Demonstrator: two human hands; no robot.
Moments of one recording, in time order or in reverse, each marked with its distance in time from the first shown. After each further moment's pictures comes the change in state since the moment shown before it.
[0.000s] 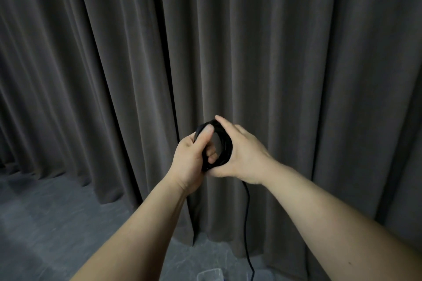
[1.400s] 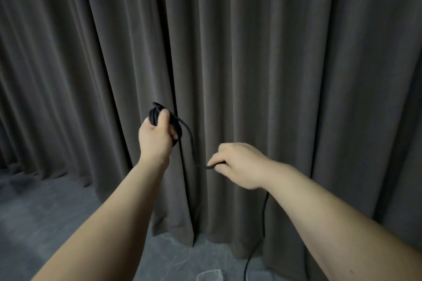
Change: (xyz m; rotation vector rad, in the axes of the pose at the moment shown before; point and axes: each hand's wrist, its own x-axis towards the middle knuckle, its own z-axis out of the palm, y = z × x) left_hand 0.018 0.037 -0.039 0.298 0.619 0.263; right_hand -0.017 -0.021 -0.007 -0.326 -0.238 -0.169
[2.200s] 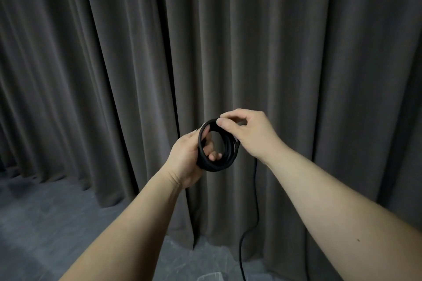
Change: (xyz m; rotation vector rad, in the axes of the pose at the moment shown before) left_hand -0.052 0.013 0.015 -0.384 -0.670 -0.408; right_hand 0.018 0.009 -0.023 0.772 0.584 0.163
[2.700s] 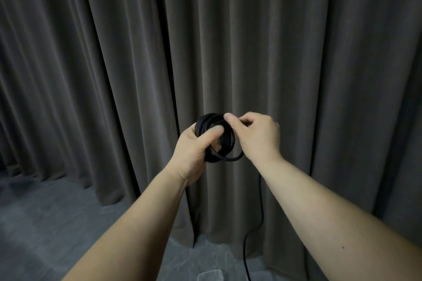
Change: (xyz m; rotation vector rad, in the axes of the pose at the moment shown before) left_hand 0.006 -0.005 0.006 0.208 0.055 0.227; right_hand -0.007 0.007 0.006 -0.282 0.371 0.100
